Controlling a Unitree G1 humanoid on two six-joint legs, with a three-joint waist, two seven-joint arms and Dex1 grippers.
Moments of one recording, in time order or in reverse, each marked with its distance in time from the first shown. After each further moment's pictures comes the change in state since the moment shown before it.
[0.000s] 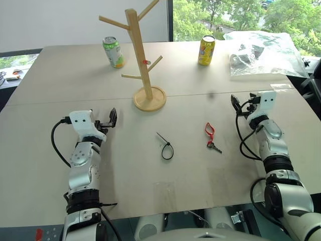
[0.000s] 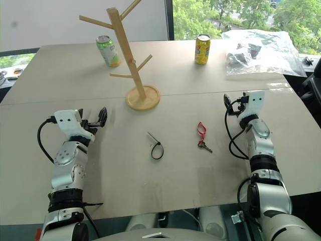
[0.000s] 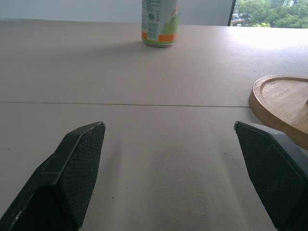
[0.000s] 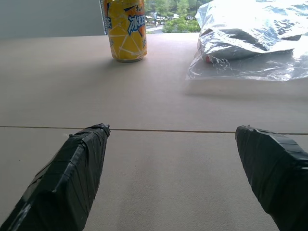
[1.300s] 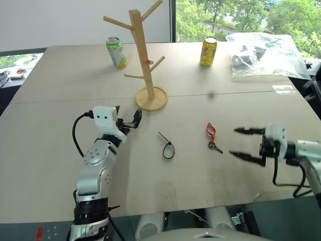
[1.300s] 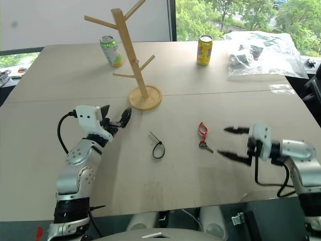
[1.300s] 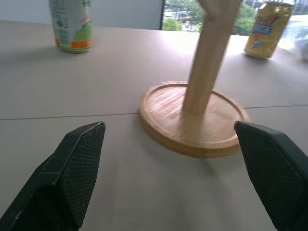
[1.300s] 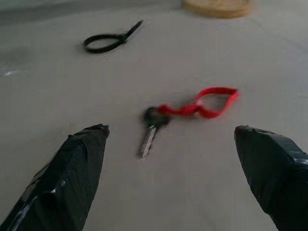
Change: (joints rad) left arm 0.120 -0.047 -0.168 -0.500 -0.065 0.377 -0.018; right arm 0.543 -0.436 0.191 -0.709 0.155 0.126 0.866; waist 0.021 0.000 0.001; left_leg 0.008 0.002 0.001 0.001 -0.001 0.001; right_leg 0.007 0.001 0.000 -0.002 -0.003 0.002
